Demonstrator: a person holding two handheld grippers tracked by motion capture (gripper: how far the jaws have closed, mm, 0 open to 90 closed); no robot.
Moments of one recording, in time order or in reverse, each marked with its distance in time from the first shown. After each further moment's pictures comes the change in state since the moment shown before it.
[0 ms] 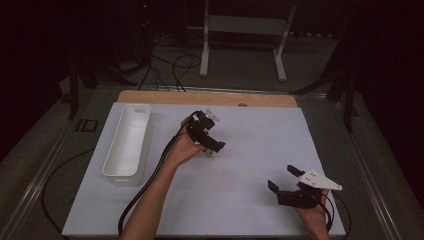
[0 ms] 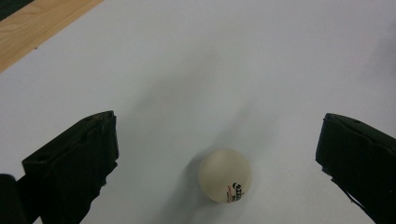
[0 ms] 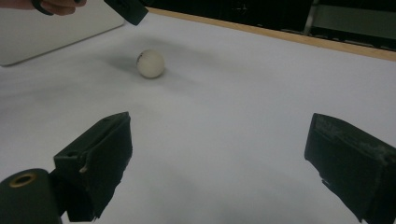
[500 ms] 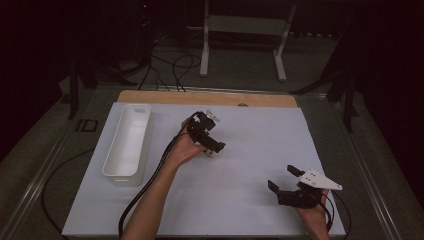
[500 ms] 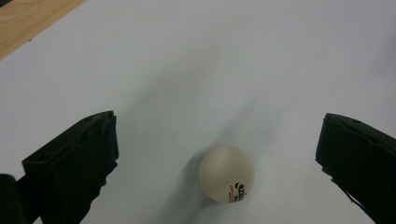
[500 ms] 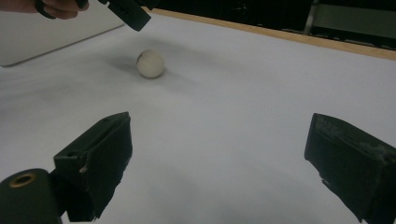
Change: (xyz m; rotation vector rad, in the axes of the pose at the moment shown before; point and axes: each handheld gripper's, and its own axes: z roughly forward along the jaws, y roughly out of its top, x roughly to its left) left arm 0.001 -0.001 0.006 0.025 0.000 -0.008; right arm 0.000 0.000 0.000 0.000 0.002 0.006
